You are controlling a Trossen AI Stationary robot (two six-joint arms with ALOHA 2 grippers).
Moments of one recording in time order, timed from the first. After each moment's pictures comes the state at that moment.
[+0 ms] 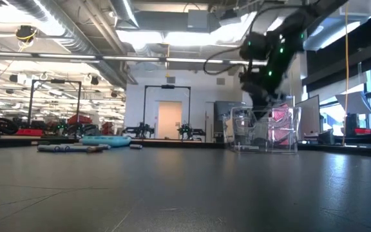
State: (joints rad) left arm -1.08 1.47 1.15 -0.79 -1.47 -1.11; right arm -0.55 1.51 0.96 -0.50 0.14 0.13
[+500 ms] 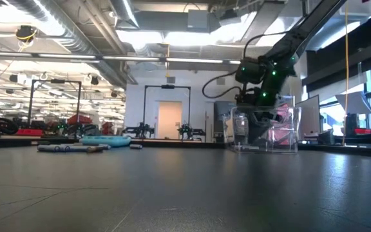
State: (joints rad) left arm -1.08 1.47 1.15 -0.81 -1.47 -1.14; right arm -0.64 1.68 0.94 -0.38 0.01 0.13
